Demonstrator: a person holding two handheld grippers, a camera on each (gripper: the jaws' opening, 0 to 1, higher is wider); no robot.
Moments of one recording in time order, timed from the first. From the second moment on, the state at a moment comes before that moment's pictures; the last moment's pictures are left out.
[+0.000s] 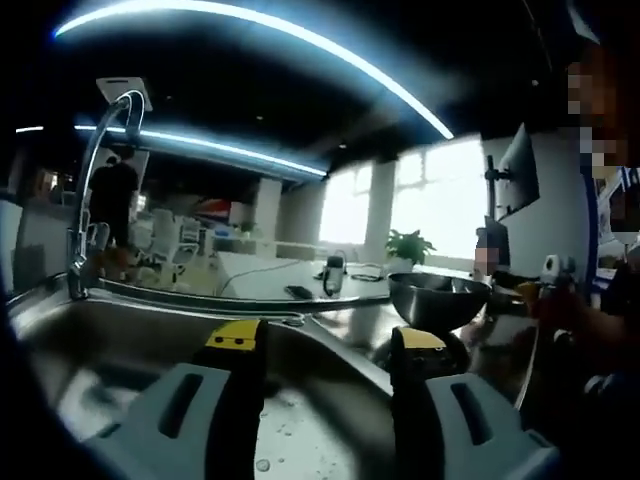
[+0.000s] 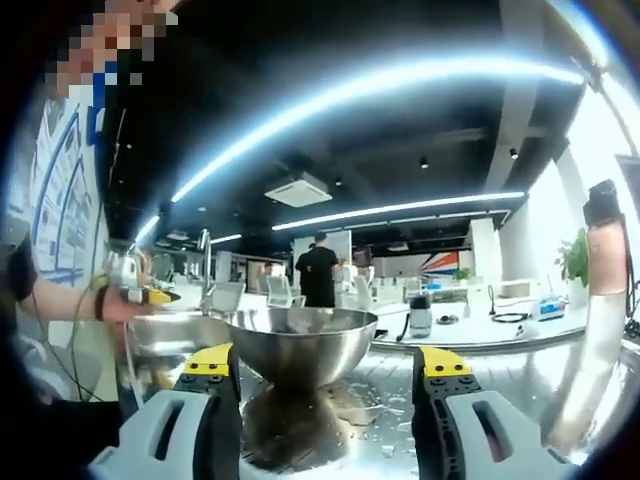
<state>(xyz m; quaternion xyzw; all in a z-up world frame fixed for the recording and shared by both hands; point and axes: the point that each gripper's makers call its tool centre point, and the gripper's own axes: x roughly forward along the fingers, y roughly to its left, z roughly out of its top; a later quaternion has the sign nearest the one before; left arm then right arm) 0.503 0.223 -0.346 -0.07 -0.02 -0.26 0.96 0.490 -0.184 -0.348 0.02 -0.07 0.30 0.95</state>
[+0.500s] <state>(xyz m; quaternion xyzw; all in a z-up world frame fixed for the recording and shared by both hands) 0.500 0.198 -0.325 -0.09 0.01 -0.27 0.96 0.476 -0.167 -0.351 -0.03 -0.07 0.32 0.94</state>
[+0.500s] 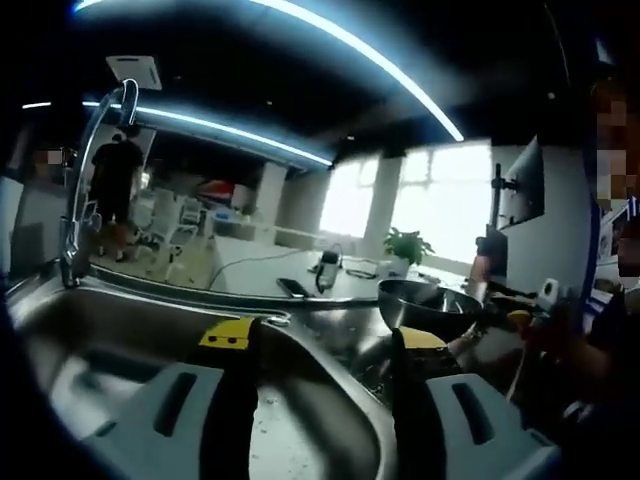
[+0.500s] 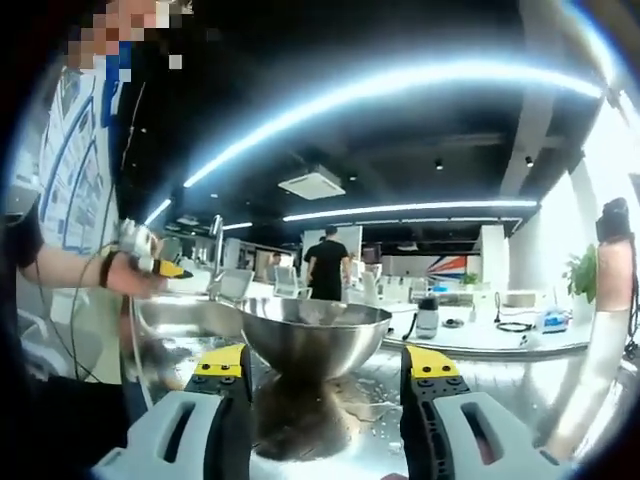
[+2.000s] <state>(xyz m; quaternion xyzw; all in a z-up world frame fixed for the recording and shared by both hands) 0.535 0.097 -0.281 -0.02 0.08 -0.33 0.94 0.473 -0.173 -0.348 -0.03 -0.09 0.32 0.94</state>
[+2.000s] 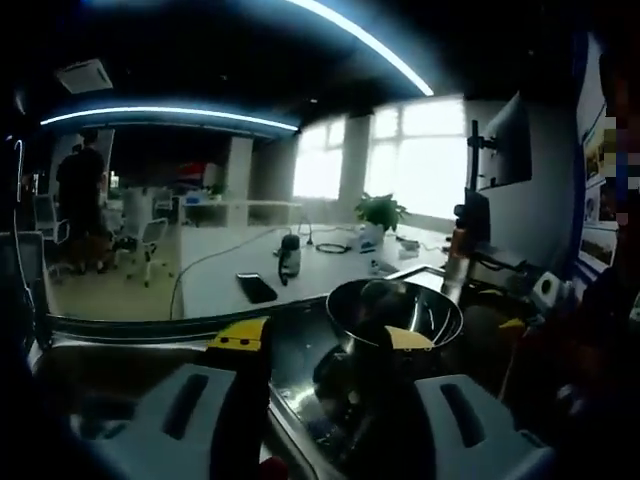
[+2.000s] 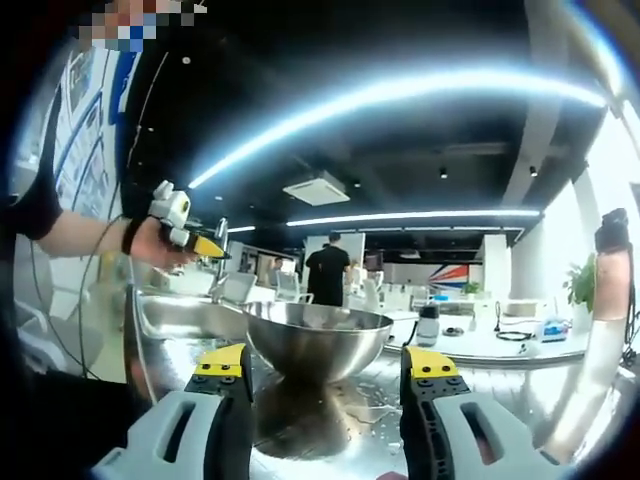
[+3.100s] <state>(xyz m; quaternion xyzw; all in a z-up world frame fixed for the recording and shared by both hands) 0.588 0.059 -0.289 -0.04 0.22 -0.36 0.91 0.474 -0.173 -0.350 -0.04 -0.08 0.32 0.94</state>
